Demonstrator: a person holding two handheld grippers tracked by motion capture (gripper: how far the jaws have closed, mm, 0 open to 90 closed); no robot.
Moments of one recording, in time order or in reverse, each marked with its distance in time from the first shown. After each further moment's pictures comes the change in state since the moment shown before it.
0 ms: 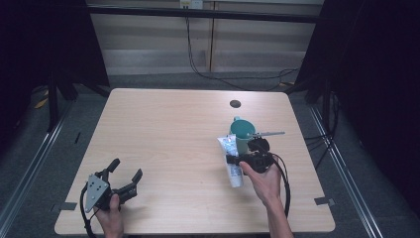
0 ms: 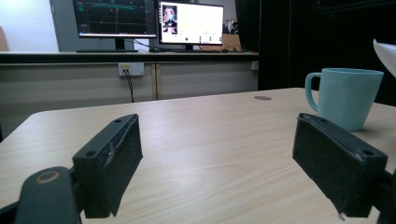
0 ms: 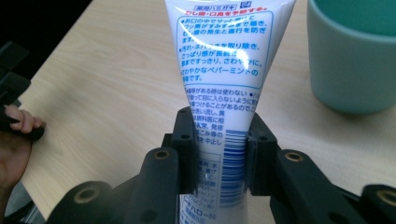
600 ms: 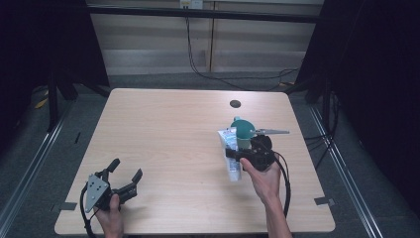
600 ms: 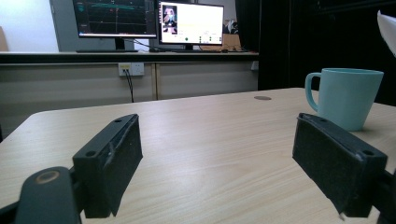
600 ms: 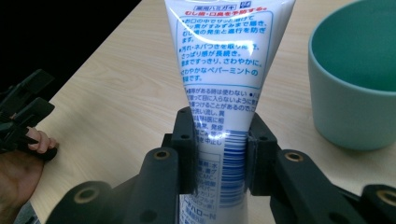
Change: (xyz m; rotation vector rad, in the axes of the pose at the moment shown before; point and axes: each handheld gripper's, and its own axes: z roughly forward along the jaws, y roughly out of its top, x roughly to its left) left arm 0.000 0.000 0.000 0.000 -0.002 -0.003; right arm 0.005 0.005 -0.009 -0.123 0.030 -0.032
